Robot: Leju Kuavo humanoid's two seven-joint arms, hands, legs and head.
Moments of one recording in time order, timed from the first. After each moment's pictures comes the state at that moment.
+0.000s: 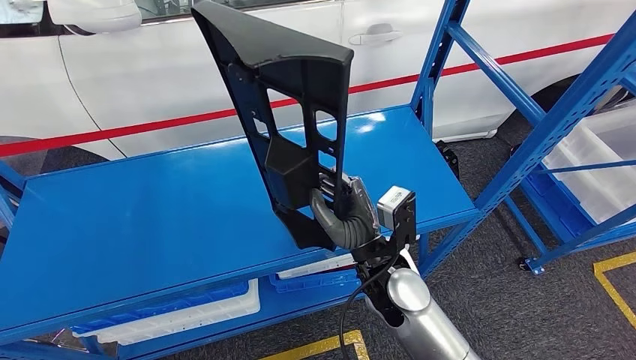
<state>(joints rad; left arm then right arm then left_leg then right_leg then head) -0.08 -0.18 0.22 -0.18 -0.23 0.03 -0.53 -0.20 -0.05 0.41 -1.77 -0.17 0.00 -0.39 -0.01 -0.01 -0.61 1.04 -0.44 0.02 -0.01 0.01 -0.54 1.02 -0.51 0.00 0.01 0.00</state>
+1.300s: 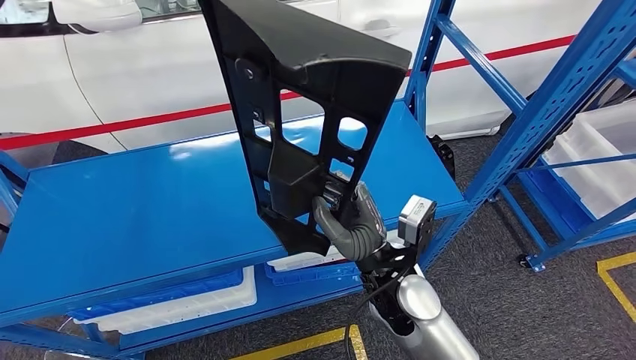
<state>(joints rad) -0.08 -0.17 0.27 -0.18 -0.25 0.01 -0.53 -0.16 -0.06 0.41 -1.86 -0.26 0.09 -0.41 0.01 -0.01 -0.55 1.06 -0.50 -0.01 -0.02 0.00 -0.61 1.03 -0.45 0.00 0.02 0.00</state>
